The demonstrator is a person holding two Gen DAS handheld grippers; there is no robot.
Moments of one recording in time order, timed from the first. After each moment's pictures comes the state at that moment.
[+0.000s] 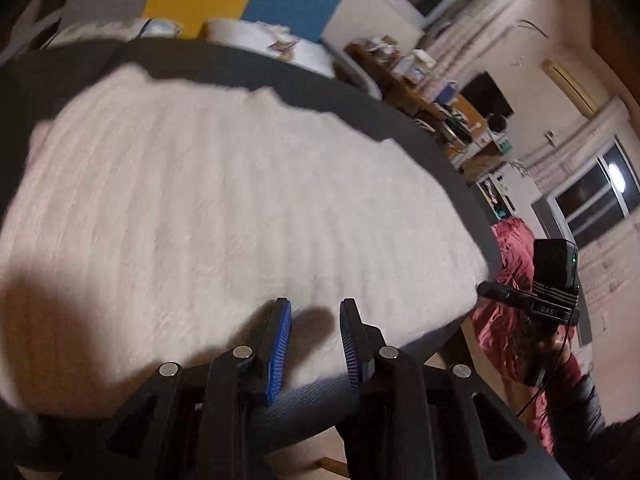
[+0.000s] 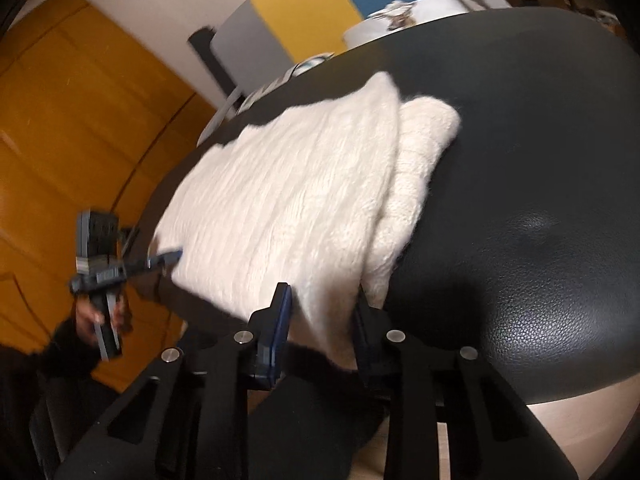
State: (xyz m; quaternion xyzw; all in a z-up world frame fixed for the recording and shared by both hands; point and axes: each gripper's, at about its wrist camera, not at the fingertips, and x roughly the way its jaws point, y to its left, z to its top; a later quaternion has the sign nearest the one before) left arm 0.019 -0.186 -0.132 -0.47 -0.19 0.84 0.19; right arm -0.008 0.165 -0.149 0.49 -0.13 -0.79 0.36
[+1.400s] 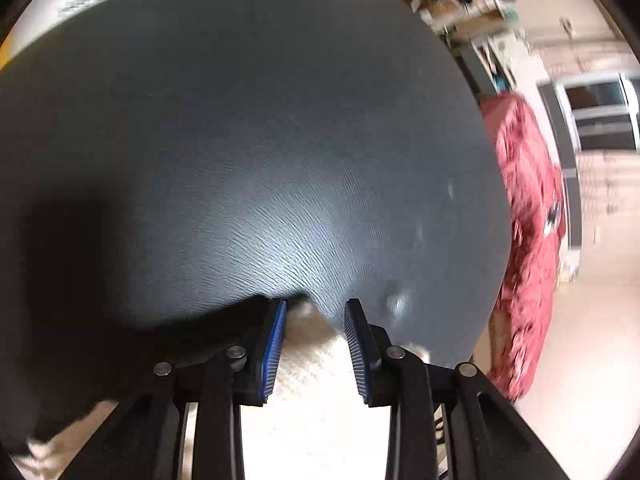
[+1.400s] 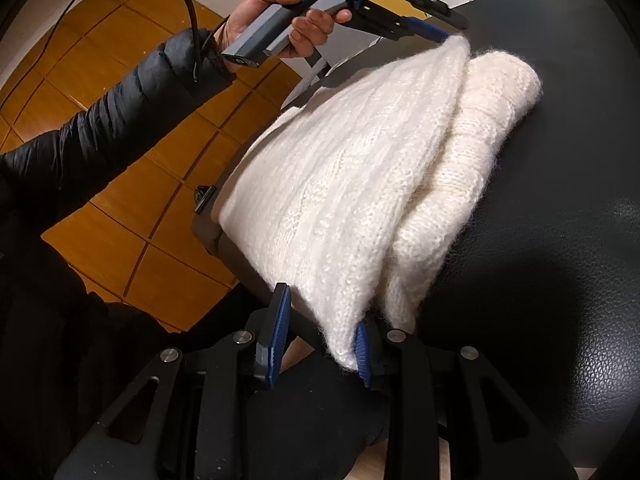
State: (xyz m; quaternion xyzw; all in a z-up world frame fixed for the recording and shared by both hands) left arm -0.324 -0.004 -0.169 -0.70 -0.05 0.65 0.28; right arm 0.004 0.161 -0.189 0.47 -0.17 -0.70 0.51
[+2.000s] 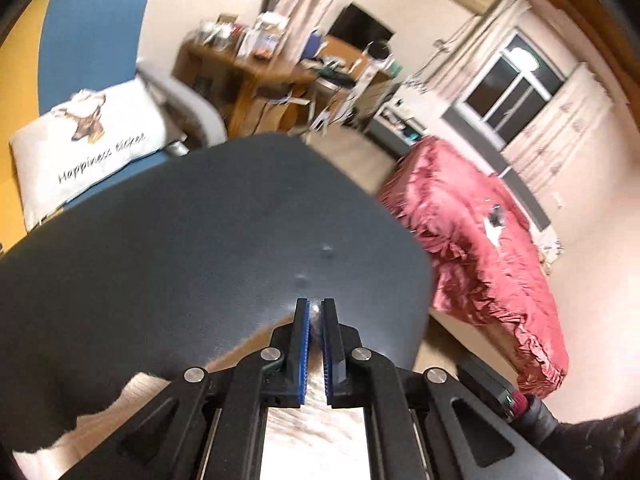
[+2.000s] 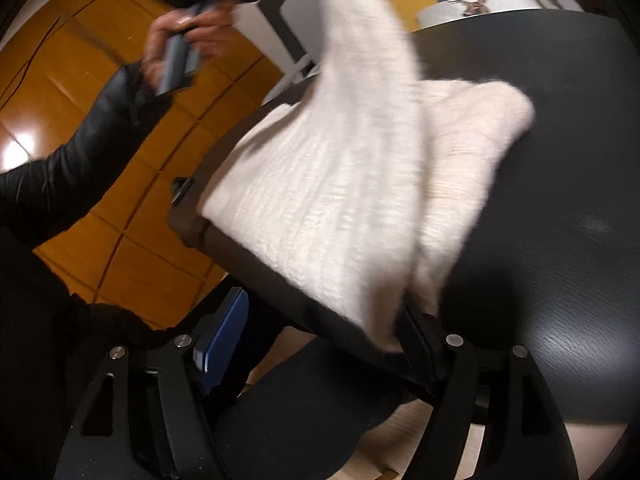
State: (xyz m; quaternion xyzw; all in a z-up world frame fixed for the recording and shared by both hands) left arm -0.223 -0.069 0.022 -0.45 -0.06 0.79 0.40; right arm 0.015 0.166 -0.152 0.48 -0.12 -0.74 0.46
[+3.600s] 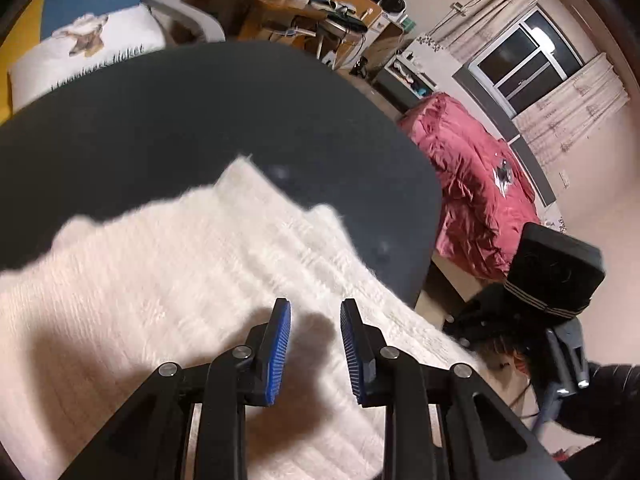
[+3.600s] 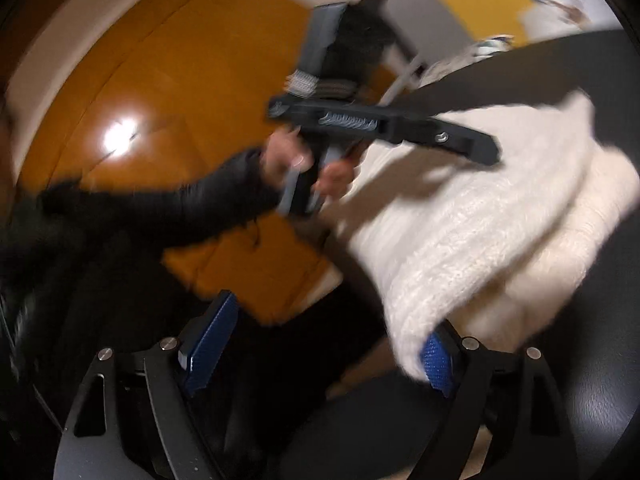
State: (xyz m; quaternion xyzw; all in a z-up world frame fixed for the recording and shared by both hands) left arm -0.142 -0.040 -0.114 -0.56 -0.04 0.74 0.37; right arm -0.005 0.150 -0.120 0.46 -0.13 -0.61 0.64
